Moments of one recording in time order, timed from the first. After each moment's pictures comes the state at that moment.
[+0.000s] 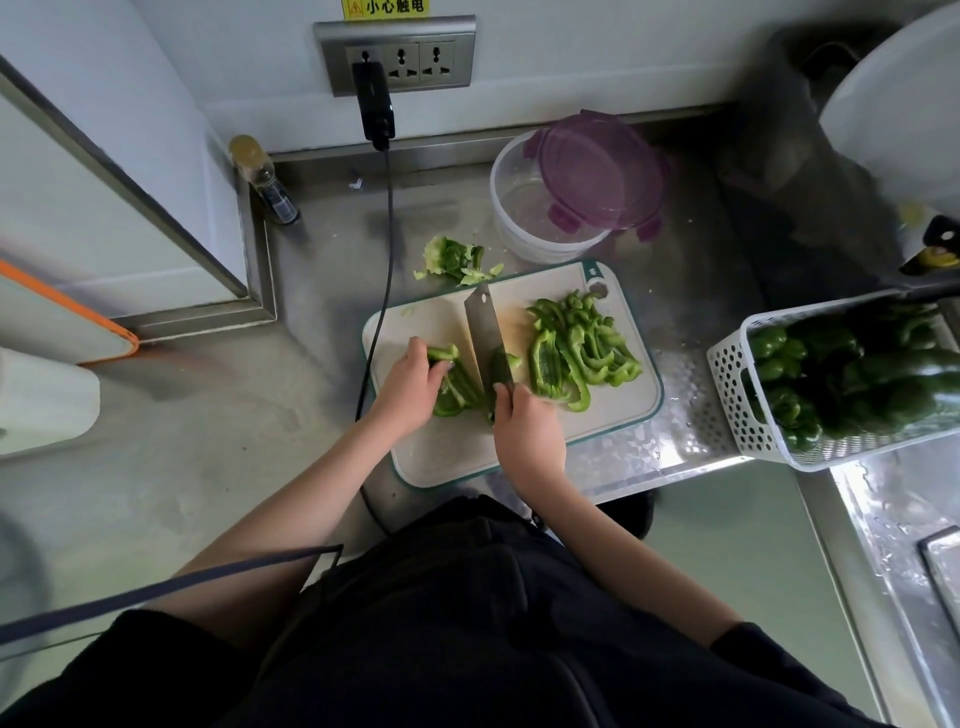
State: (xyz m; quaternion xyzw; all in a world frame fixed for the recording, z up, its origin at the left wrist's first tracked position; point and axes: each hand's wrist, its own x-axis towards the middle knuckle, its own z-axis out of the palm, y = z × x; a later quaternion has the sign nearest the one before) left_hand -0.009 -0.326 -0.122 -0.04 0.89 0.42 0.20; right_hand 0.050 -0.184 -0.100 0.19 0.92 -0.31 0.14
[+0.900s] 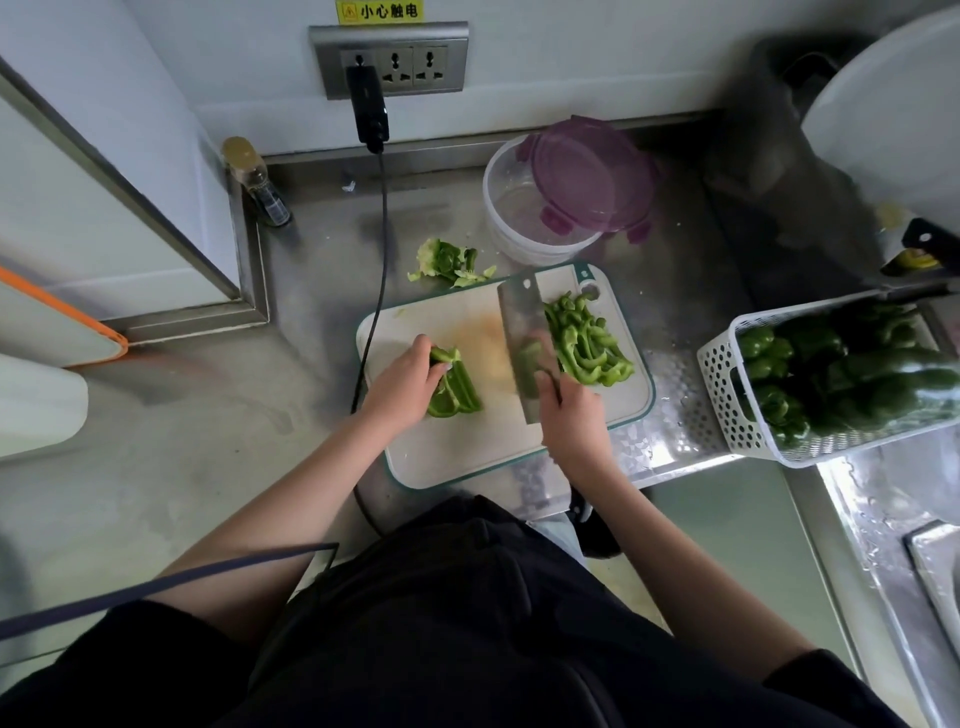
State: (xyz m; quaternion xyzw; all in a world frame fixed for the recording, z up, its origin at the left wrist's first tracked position) left_hand -0.012 -0.328 -0.124 0.07 0.92 0.33 0.19; right_hand 0.043 -0.135 -0.088 0.19 0.91 -0.34 0.12
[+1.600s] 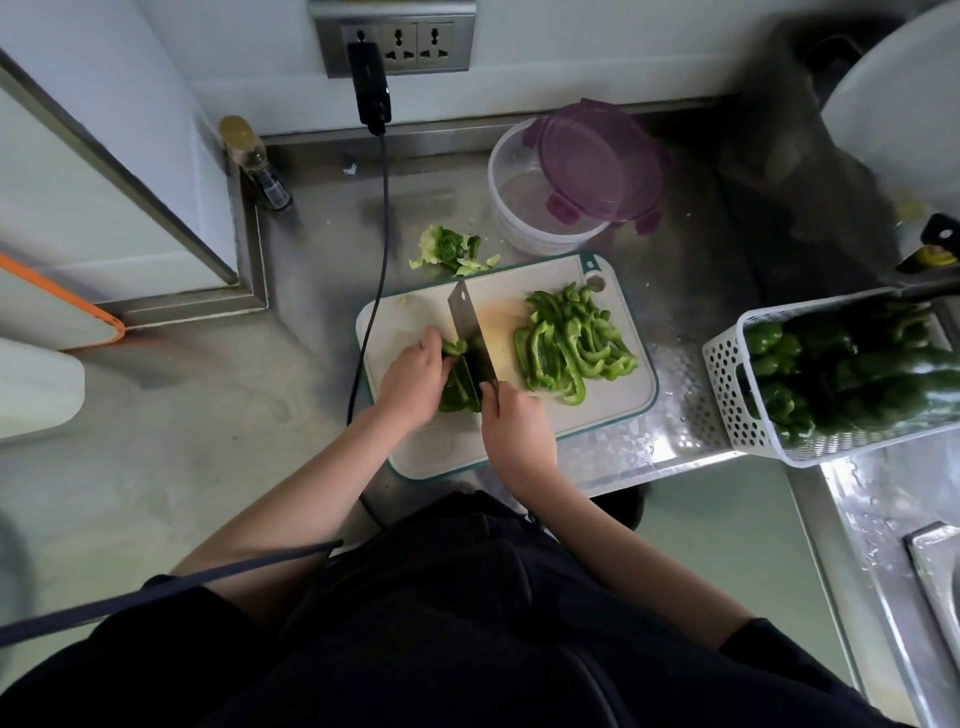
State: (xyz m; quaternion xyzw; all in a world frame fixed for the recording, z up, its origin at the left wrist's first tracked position) left_hand -0.009 -0.317 -0.140 0.09 0.94 0.29 0.15; right_hand 0.053 -0.188 -0.095 0.14 0.93 -0.31 0.15
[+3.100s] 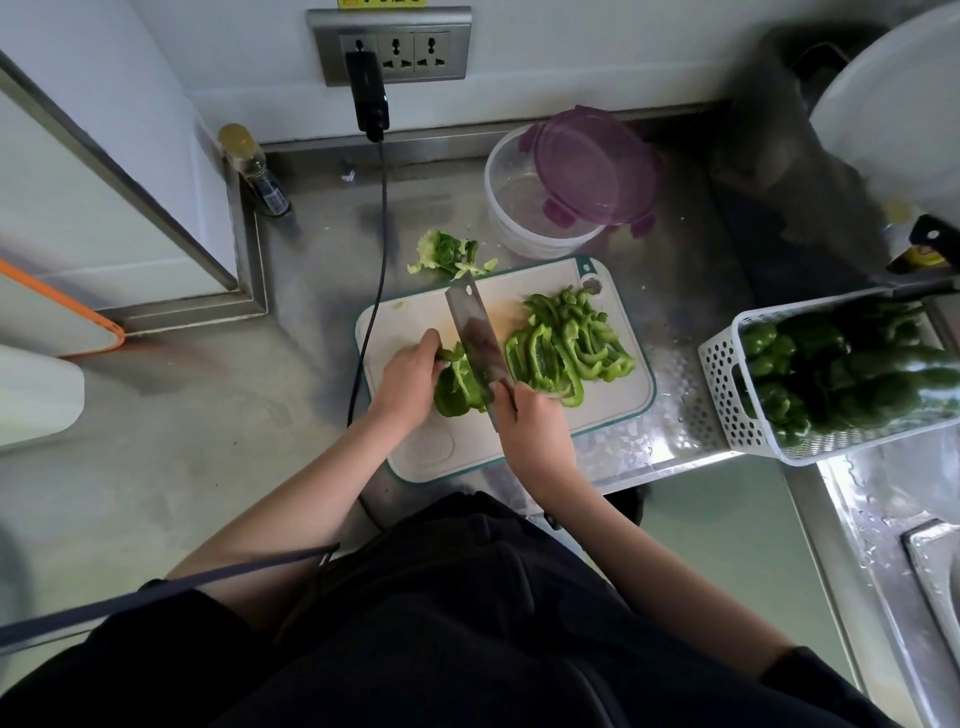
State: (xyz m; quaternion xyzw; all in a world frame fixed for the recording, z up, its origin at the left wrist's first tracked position) left_hand -0.008 -0.322 -0.138 0.09 0.93 0.33 0.13; right_hand 0.057 -0.173 -0.082 0.13 0.92 -0.35 0.14
